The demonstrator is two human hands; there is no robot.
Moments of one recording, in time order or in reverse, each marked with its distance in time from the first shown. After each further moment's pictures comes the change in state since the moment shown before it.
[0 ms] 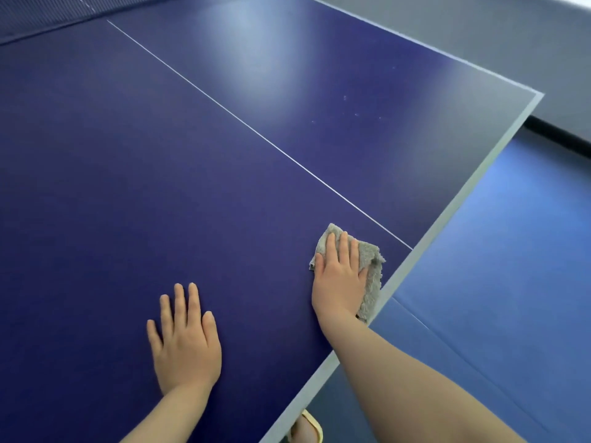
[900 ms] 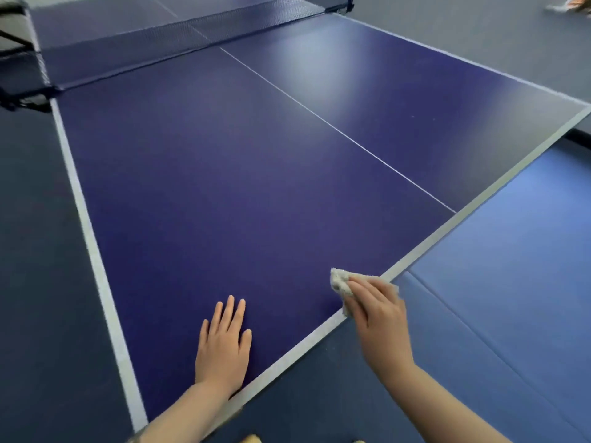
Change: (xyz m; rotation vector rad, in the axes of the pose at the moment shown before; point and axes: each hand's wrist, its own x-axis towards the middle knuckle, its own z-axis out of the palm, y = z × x) left_hand -0.164 -0.134 -0.049 -0.032 -0.174 0.117; right_hand -0.243 0.019 -0.040 0.353 0.231 -0.590
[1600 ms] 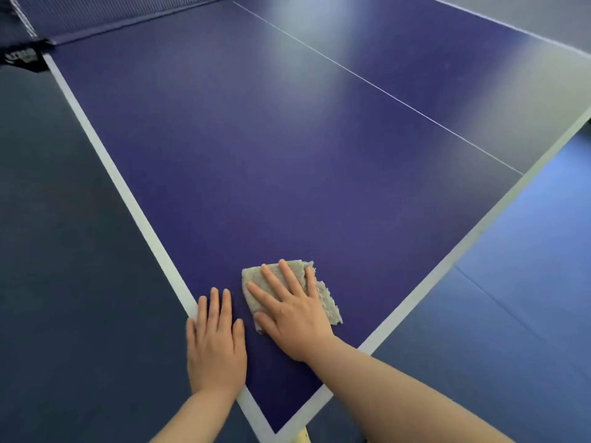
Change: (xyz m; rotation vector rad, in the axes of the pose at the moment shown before) left_hand -0.010 -0.188 0.001 -0.073 0.166 -0.061; right_hand -0.044 -0.178 0.229 -0.366 -0.636 -0.264
